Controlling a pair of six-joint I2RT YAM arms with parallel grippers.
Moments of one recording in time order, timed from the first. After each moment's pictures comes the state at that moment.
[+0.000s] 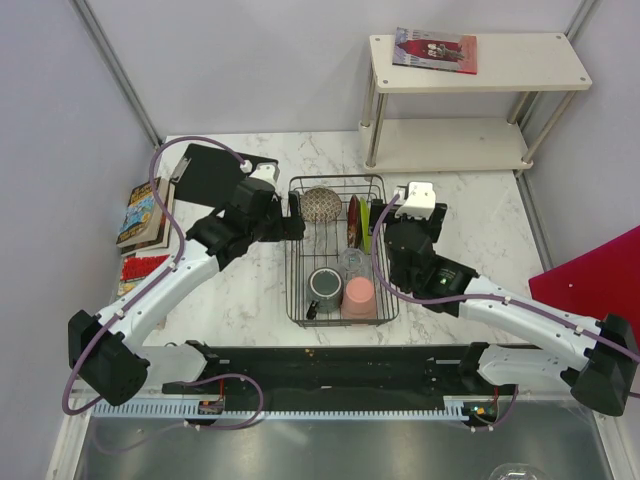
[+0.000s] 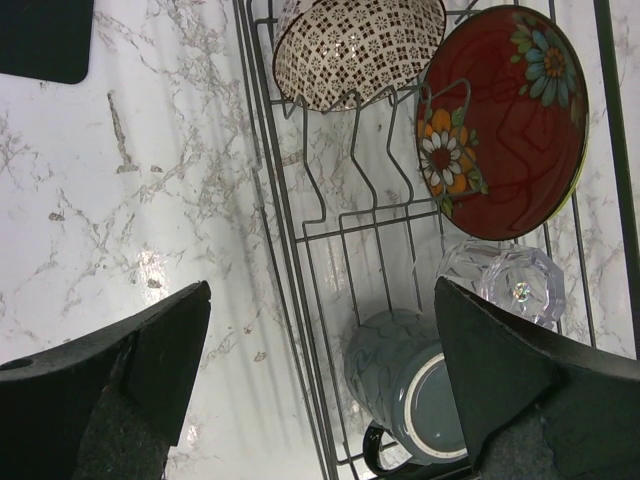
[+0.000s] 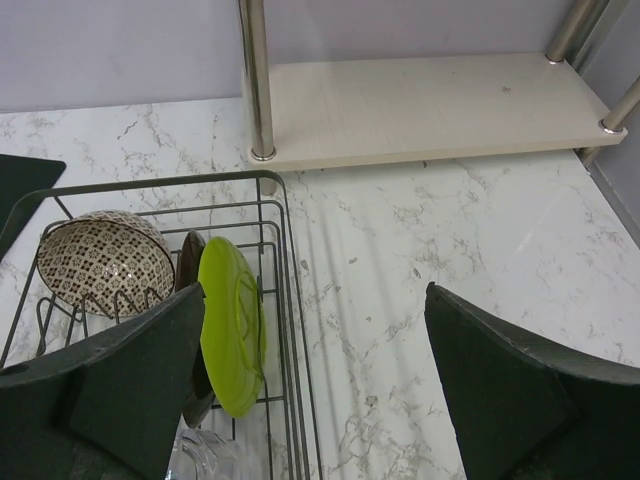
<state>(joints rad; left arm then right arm) -0.60 1.24 1.10 -0.55 -0.18 -0.46 0.95 1.11 0.87 0.02 1.05 0.21</state>
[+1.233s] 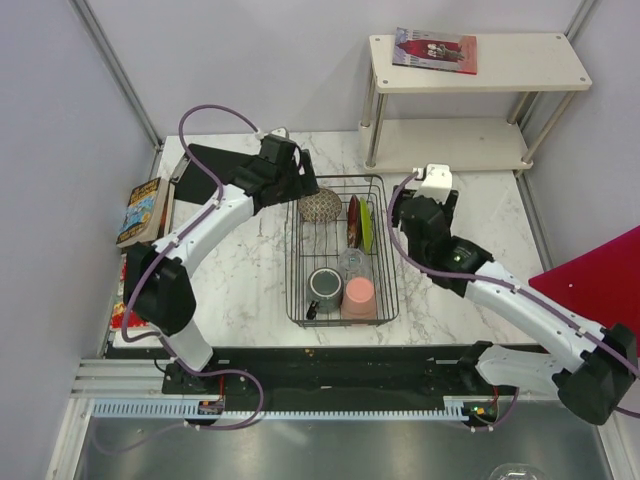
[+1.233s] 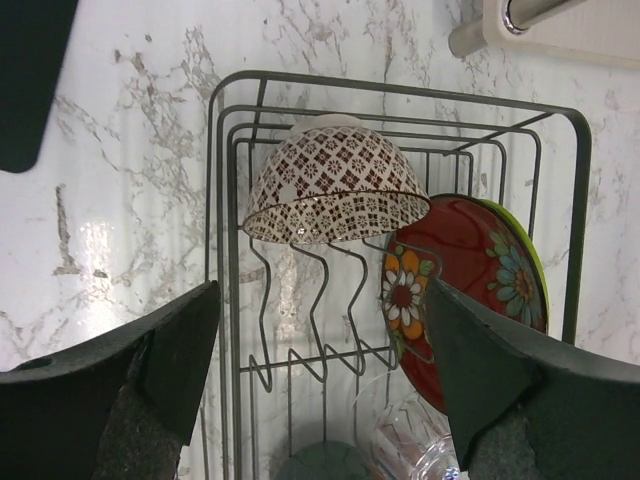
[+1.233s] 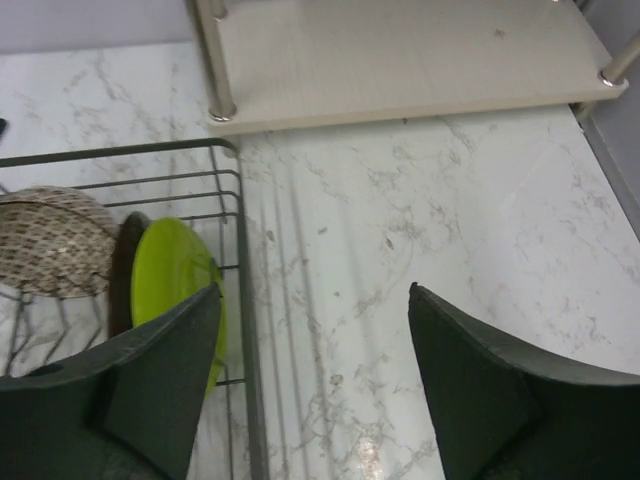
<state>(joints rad) -0.51 1.69 1.50 -0.54 -0.16 -0.60 0.79 1.10 0.94 -0.21 0.87 0.30</state>
